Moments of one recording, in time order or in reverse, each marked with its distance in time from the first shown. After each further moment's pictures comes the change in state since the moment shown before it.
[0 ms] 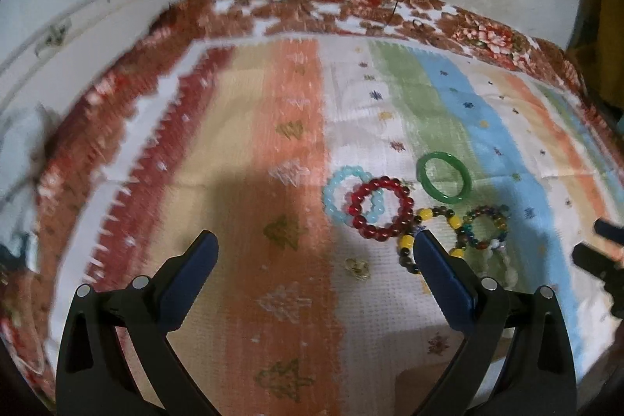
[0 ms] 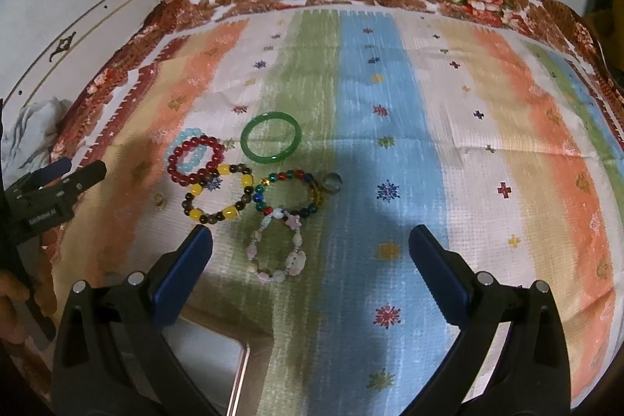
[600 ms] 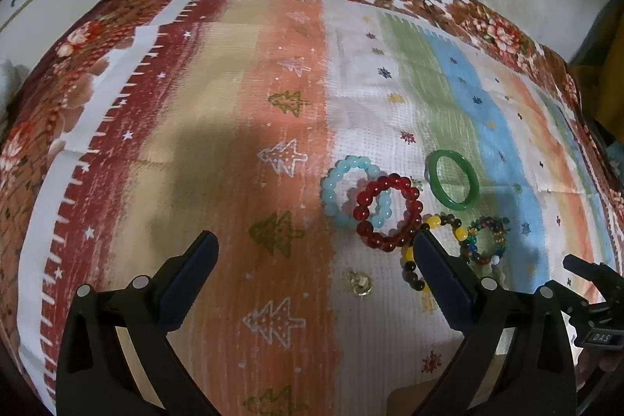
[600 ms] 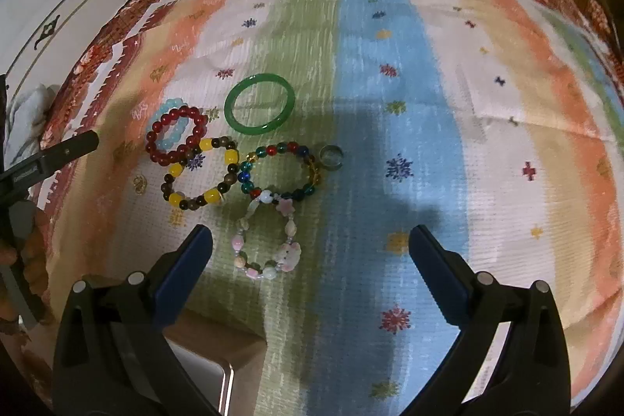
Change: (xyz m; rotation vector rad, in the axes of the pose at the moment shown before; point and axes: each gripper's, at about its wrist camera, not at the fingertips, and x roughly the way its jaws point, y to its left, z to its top) left arm 0.046 0.021 0.021 -0.074 0.135 -0.089; right arm 0.043 -0.007 0.007 0.022 0.161 0.015
